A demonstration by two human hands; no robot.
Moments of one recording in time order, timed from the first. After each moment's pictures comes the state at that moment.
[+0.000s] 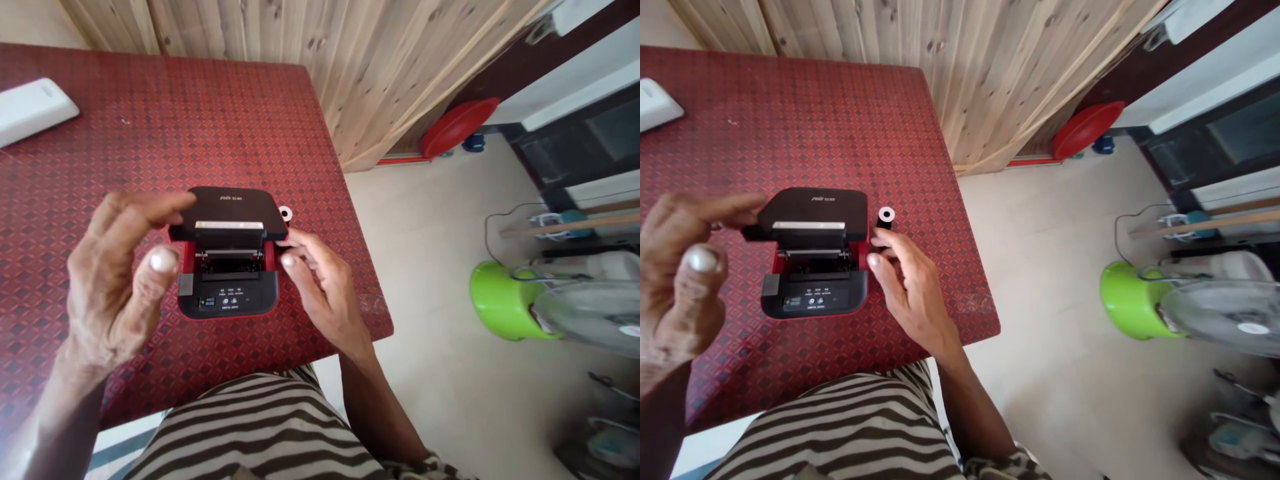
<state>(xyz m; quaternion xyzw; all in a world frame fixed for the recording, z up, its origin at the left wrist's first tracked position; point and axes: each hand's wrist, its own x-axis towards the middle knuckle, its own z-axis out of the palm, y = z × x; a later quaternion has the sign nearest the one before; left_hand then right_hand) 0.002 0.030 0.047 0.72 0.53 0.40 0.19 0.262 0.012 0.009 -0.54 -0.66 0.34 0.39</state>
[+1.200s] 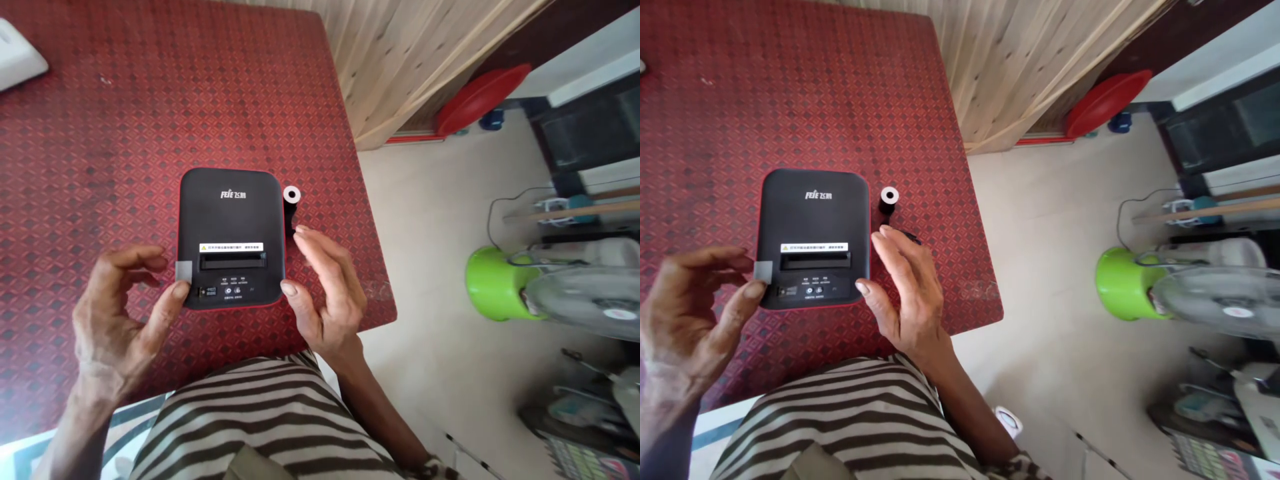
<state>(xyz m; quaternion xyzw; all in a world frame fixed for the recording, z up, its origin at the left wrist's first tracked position) -0.015 -0.025 -0.002 0.61 0.67 0.34 0.24 0.250 -0.017 -0.010 -0.51 -0.74 0.13 0.43</state>
